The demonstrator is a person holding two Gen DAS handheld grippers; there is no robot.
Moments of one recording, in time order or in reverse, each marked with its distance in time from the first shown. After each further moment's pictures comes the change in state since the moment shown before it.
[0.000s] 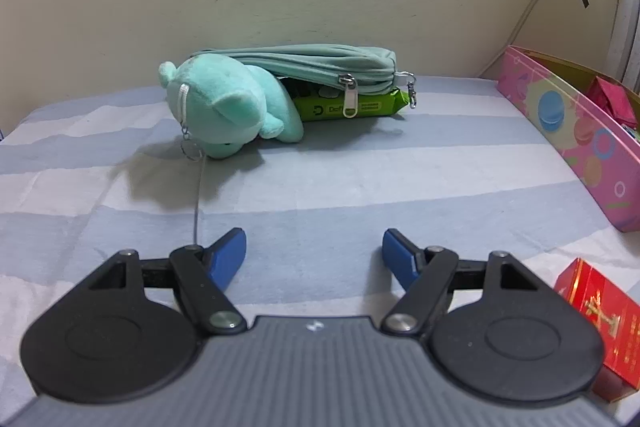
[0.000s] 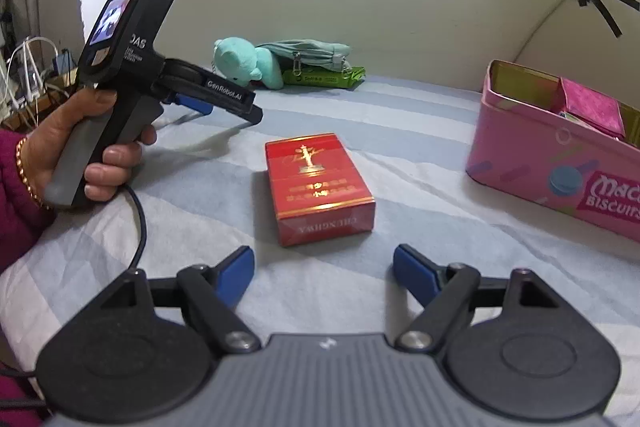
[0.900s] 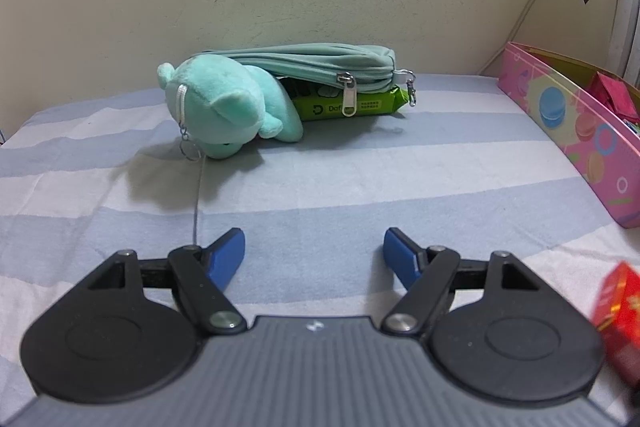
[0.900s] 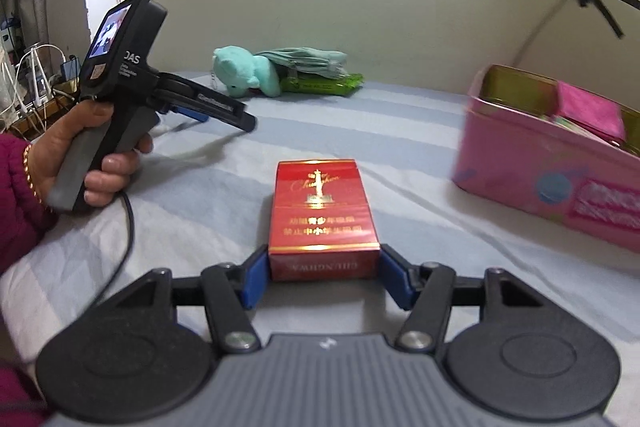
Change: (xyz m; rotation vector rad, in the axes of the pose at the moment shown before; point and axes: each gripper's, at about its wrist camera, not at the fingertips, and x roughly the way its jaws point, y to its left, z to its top) left arm 0.002 -0.002 0.000 0.012 0.001 0.013; right arm -0.011 -0.028 -0.004 -0.005 -0.014 0.025
